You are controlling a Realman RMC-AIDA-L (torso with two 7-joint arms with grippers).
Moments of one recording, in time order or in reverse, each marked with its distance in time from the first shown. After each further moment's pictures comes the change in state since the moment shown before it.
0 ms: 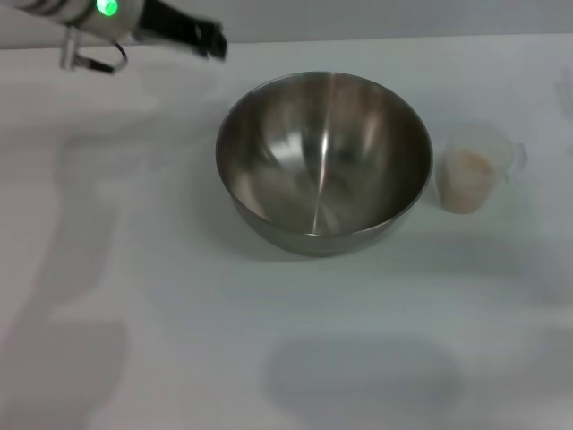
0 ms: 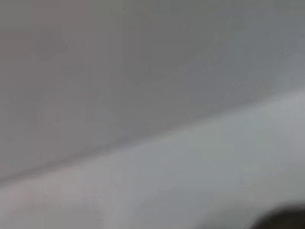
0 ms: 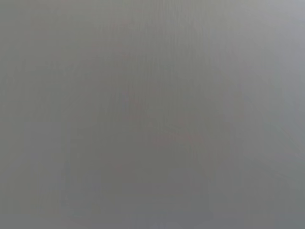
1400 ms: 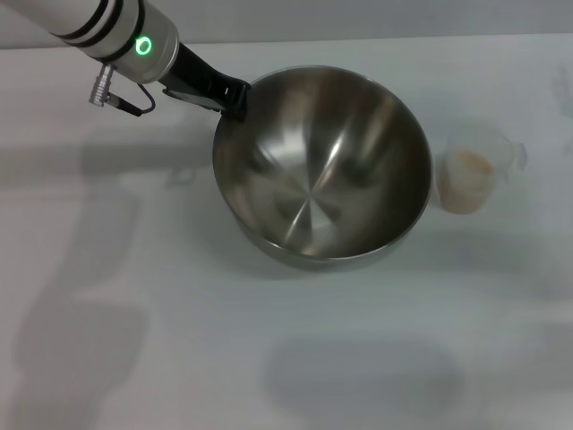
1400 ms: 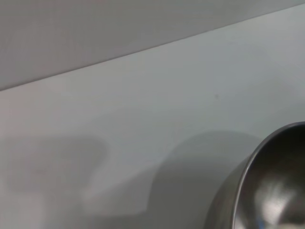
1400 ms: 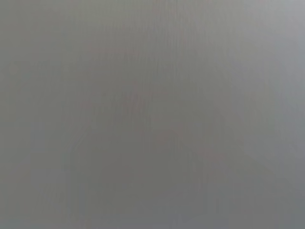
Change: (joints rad) left arm -0.106 0.000 0.021 0.197 0.021 -0.078 0.005; right arm 0.011 -0.002 0.000 0.000 0.000 0.000 0.000
